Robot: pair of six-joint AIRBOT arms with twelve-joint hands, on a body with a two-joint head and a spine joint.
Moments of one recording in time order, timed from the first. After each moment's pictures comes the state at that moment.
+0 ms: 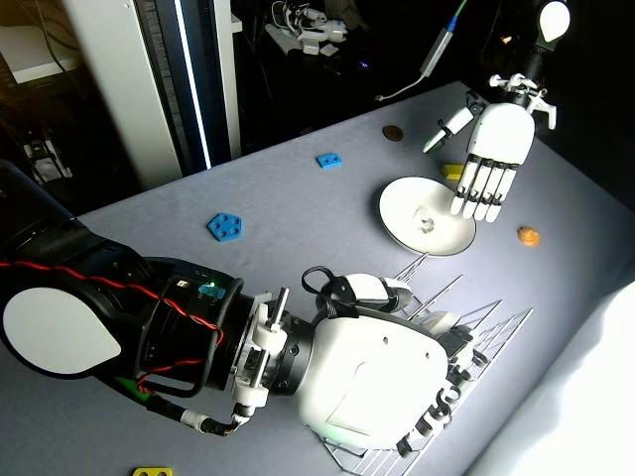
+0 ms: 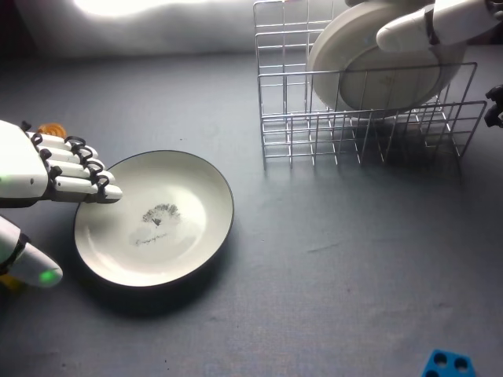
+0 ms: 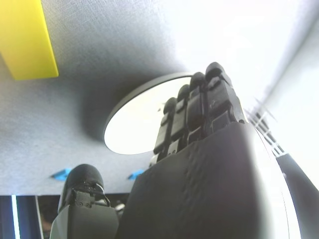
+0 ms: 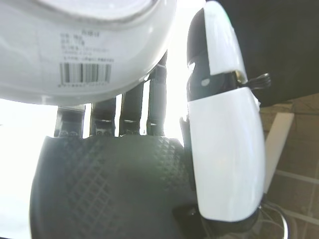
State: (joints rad) left arm 0.59 -0.90 1.44 1.55 -0.65 -0.27; right arm -0.32 -1.18 1.59 -0.55 0.47 0.56
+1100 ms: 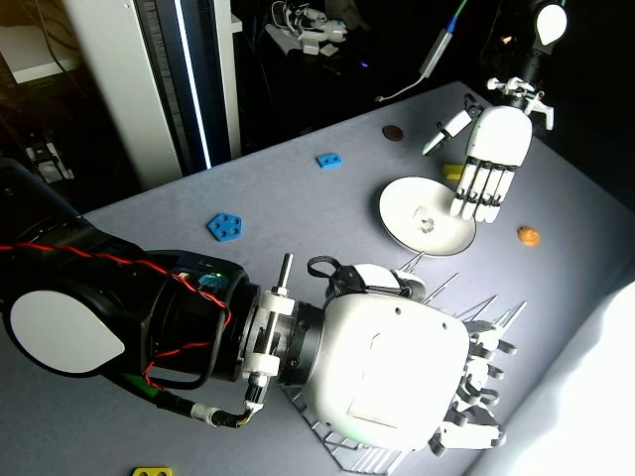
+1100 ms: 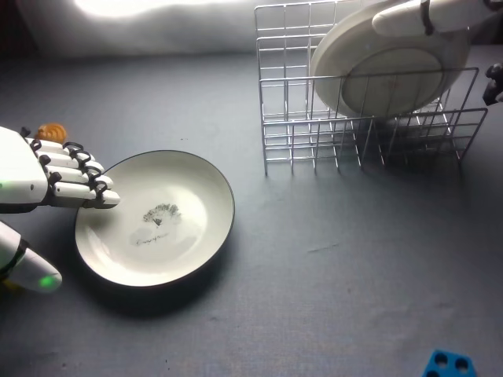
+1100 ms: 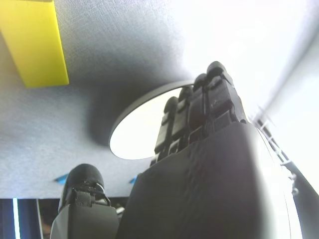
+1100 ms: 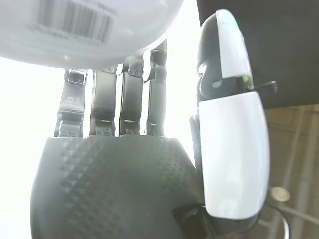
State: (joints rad) left arm 0.61 -0.90 1.44 1.55 -0.64 -0.27; right arm -0.32 -1.19 1.59 -0.38 0.60 0.12
